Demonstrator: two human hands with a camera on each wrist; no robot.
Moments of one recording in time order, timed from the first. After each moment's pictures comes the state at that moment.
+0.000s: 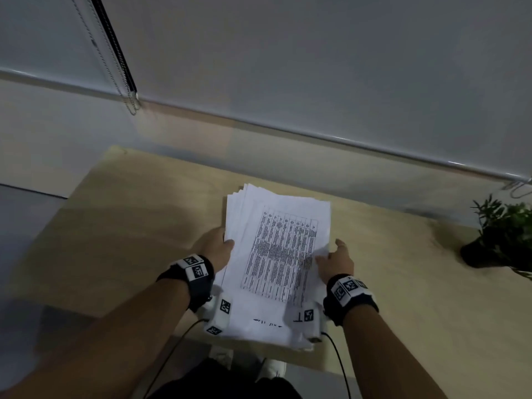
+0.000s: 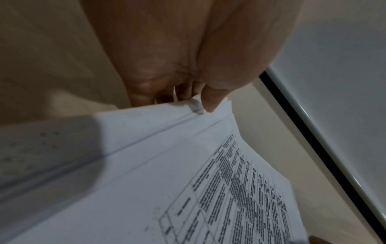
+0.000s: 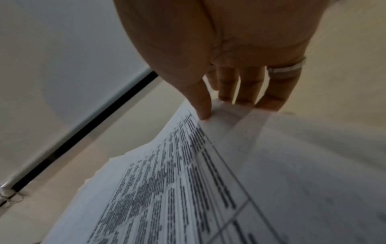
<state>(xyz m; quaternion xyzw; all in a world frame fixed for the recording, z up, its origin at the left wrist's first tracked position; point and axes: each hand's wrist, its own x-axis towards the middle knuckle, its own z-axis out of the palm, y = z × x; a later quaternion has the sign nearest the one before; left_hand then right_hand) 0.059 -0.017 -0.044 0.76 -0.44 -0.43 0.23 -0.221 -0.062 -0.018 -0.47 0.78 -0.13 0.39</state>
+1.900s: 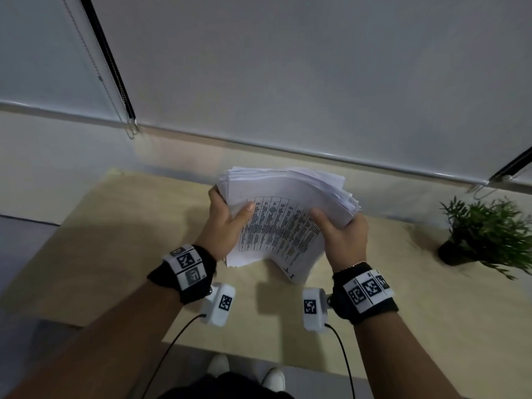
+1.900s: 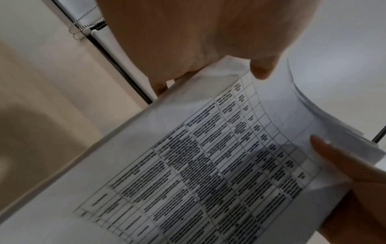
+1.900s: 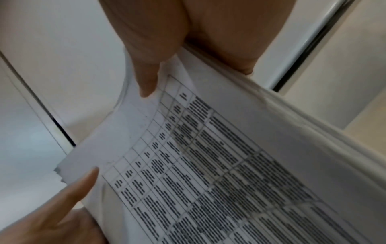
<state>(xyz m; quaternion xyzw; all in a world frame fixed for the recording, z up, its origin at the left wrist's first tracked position) 0.015 -0.013 0.091 0.54 -0.50 -0.38 0.56 -0.207 -0.028 0.130 -0.51 0.51 -0.56 0.40</state>
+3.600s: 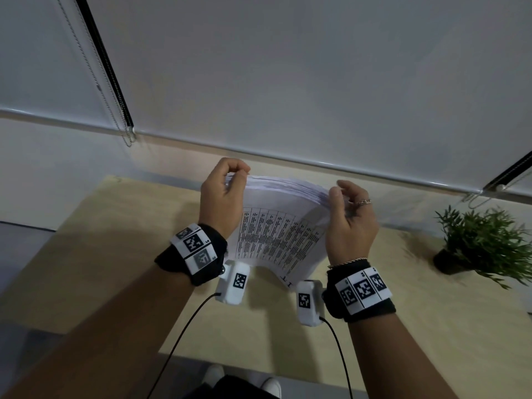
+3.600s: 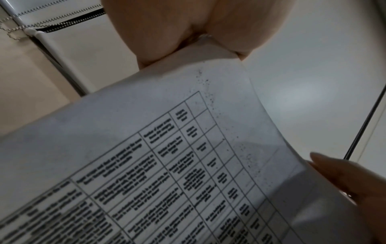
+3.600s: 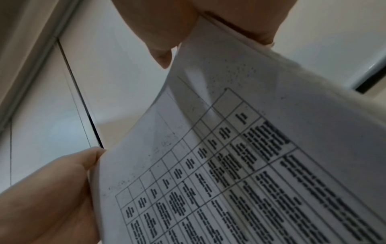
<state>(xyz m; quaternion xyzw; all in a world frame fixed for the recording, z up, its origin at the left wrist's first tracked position) 0.002 -0.046 0.150 0.55 -0.50 -0.21 0.64 -0.197 -0.044 0.159 -0.52 0.54 -0.62 0.22</state>
